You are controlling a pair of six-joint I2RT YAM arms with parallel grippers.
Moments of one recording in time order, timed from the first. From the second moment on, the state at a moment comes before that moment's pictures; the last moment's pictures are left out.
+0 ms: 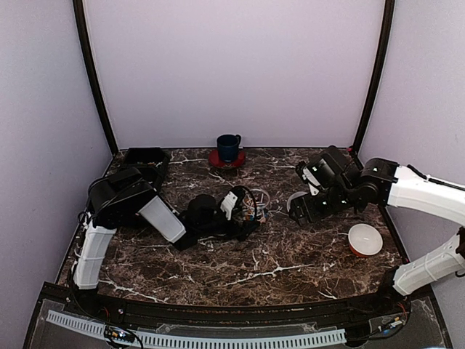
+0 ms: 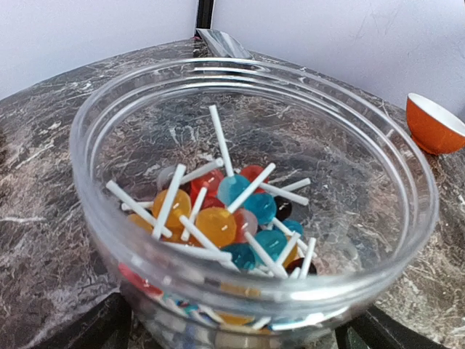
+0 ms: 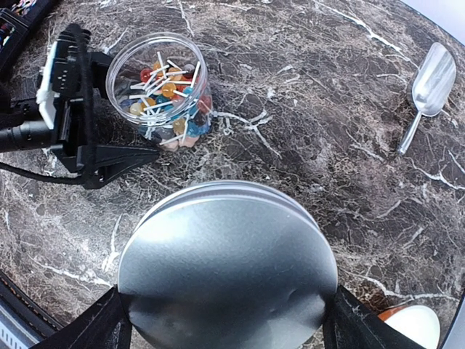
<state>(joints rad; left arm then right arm) -0.85 2.25 1.01 0.97 0.19 -0.09 0.88 1.25 1.06 -0.80 0.25 0.39</state>
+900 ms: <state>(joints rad) -0.84 2.36 1.11 1.05 0.48 -0.04 0.83 1.27 1.20 -0.86 0.18 0.24</state>
